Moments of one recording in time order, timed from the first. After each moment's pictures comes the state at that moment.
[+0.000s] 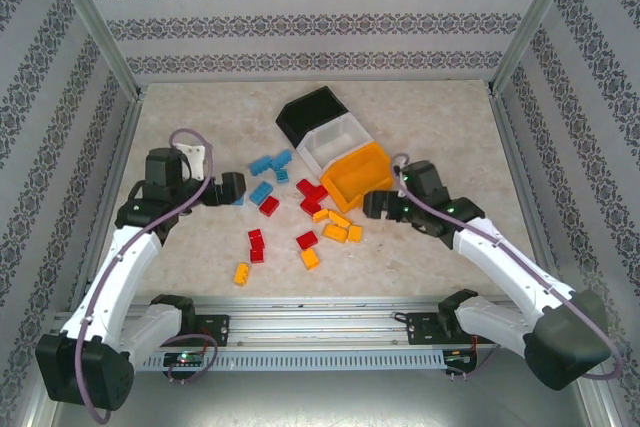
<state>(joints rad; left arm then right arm) -0.09 0.95 0.80 -0.57 0.34 -0.22 0.48 1.06 0.72 -0.57 -0.06 0.48</state>
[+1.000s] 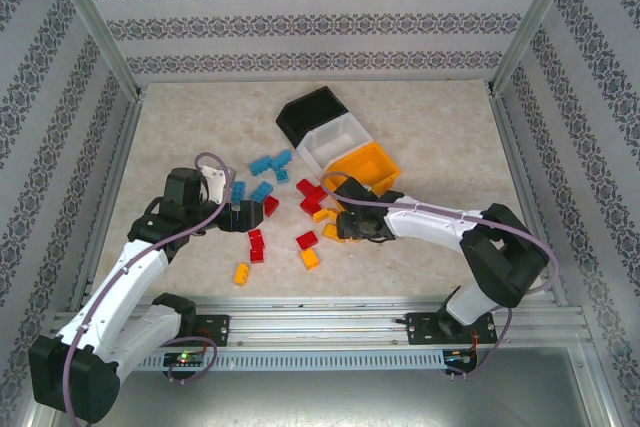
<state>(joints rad) -0.24 0.89 0.67 -0.55 0.40 -0.23 0.76 1.58 0.86 -0.52 0.12 0.69</state>
